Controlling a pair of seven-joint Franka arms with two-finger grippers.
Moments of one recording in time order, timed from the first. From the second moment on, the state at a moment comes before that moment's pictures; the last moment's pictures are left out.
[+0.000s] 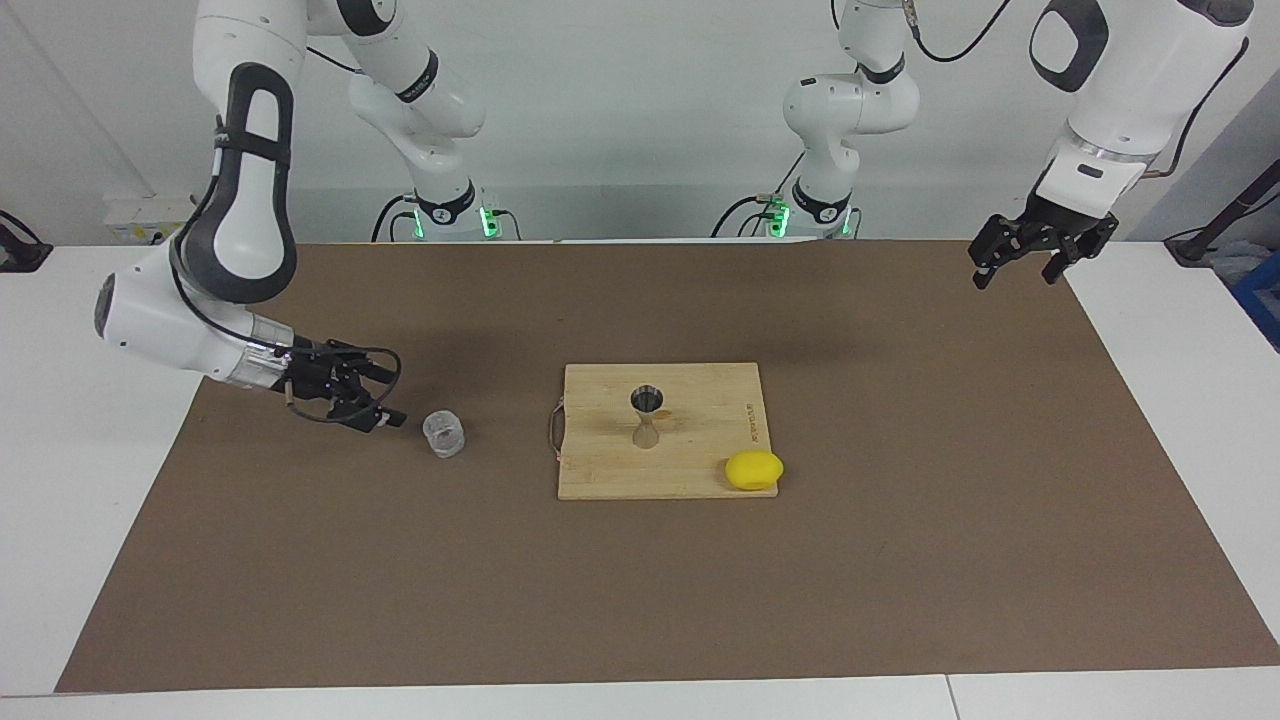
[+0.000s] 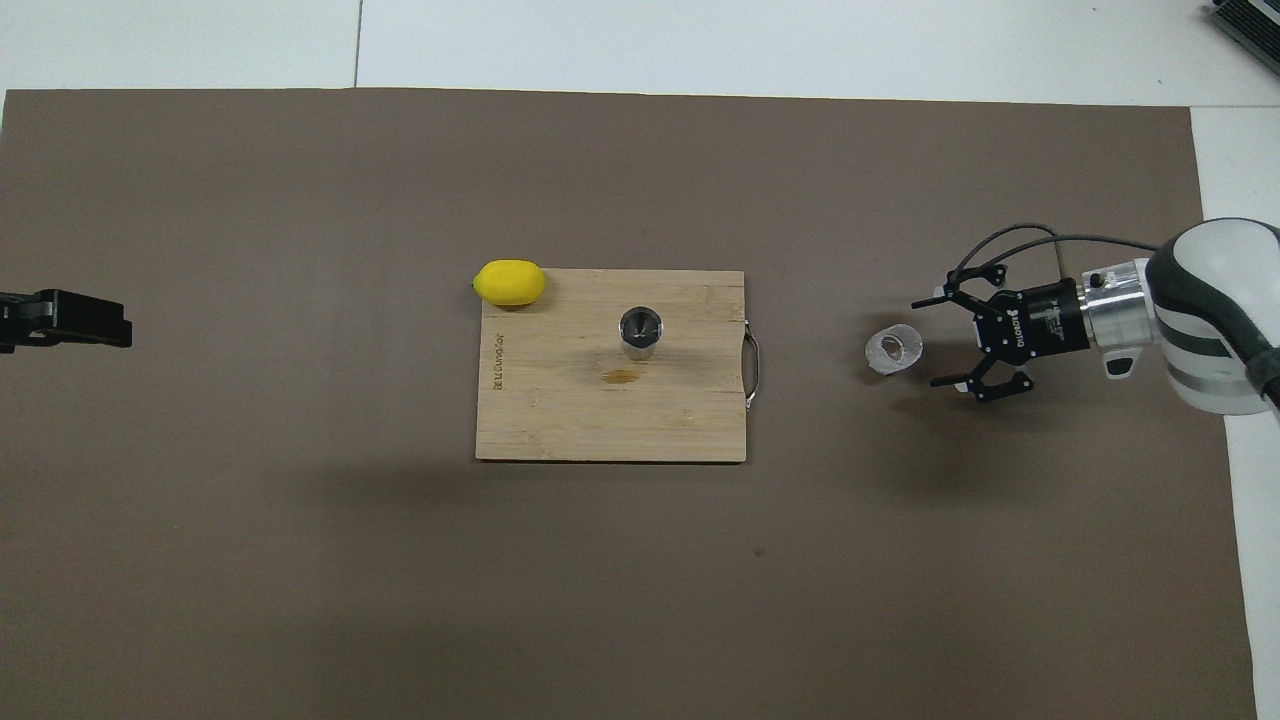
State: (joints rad) left arm -0.03 -0.09 0.04 -1.74 0.02 1.71 0.01; right arm -0.25 0.27 0.09 -1.82 0.55 1.81 0.65
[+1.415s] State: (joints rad) left arm -0.03 -0.09 0.04 -1.74 0.02 1.71 0.01; right arm 0.07 -0.04 -0.08 -1.70 -0.05 1.73 0.21
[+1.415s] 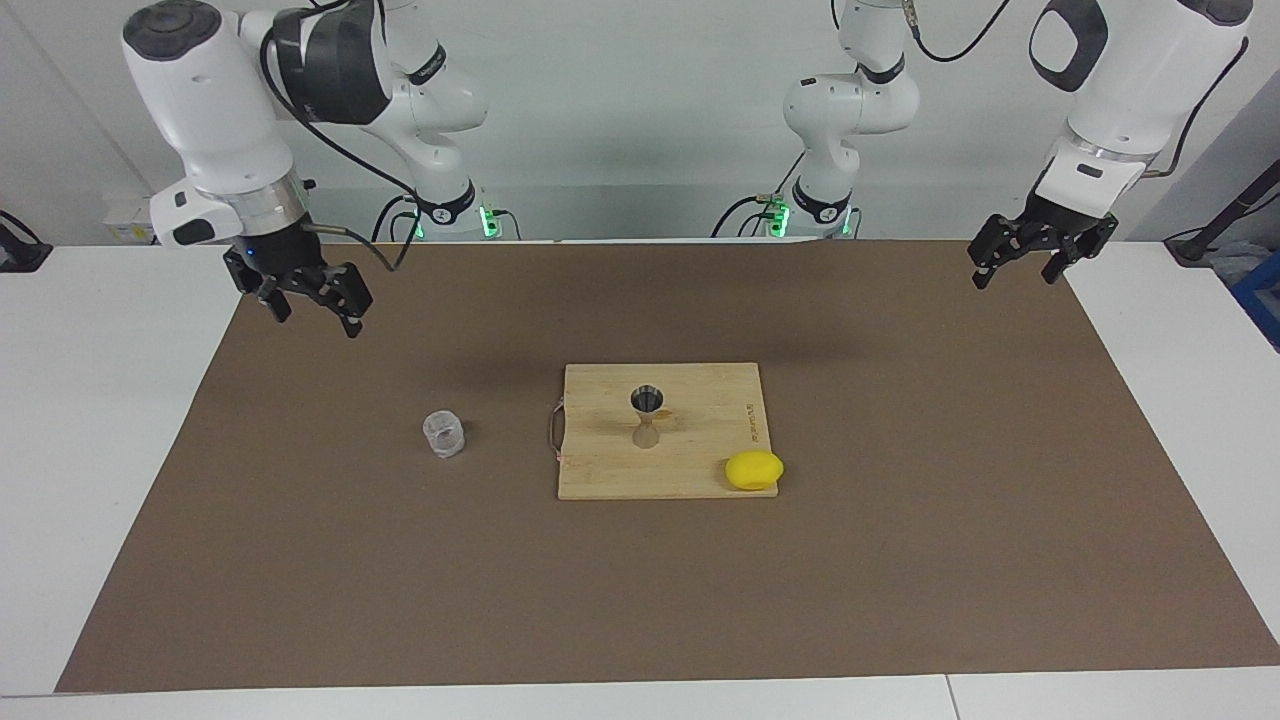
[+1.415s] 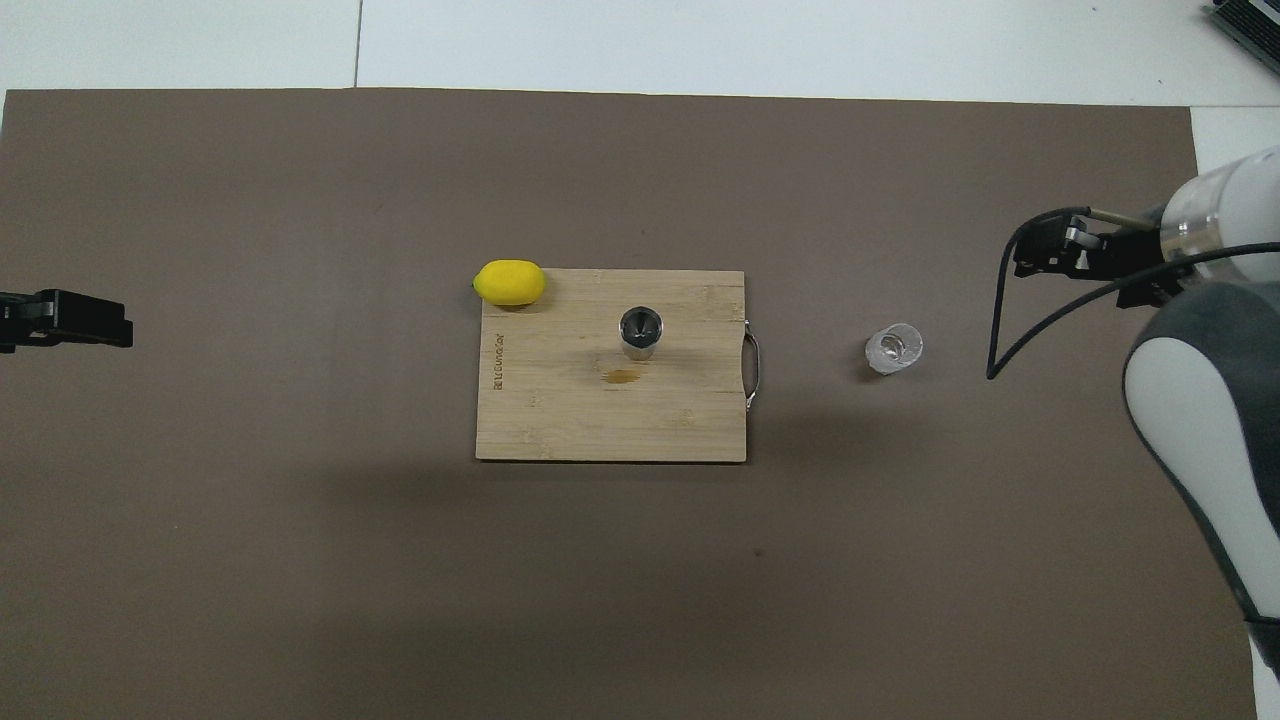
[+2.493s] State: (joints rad) left arm -0.03 -0.09 0.04 -1.74 0.02 1.71 0.01; right arm 0.05 -0.06 -0.07 -1.59 0.00 1.50 0.15
